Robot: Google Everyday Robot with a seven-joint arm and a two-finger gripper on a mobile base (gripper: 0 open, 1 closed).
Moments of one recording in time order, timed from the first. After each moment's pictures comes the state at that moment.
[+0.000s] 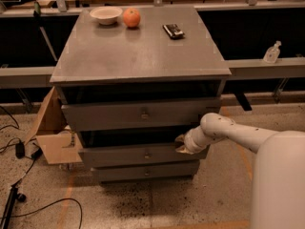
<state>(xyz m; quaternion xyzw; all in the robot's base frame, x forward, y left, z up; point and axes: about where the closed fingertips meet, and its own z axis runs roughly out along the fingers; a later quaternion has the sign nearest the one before) 0.649 -0.134 0.430 -0.72 0.65 0.08 0.24</state>
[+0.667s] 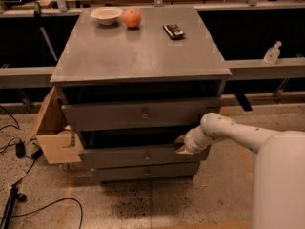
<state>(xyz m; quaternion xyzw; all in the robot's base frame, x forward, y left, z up) 0.648 -0.134 0.436 -0.72 0.65 0.08 0.24</state>
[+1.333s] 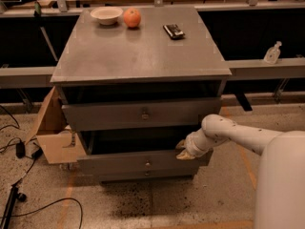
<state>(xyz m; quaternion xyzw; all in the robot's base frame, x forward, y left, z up) 0.620 -0.131 0.438 -0.71 0.66 0.11 0.22</state>
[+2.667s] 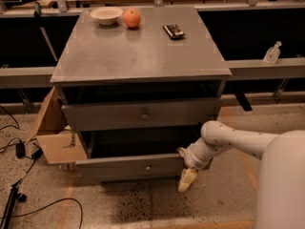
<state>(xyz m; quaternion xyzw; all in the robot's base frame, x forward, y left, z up) 0.546 -0.124 0.426 -0.67 0.70 0.20 0.15</state>
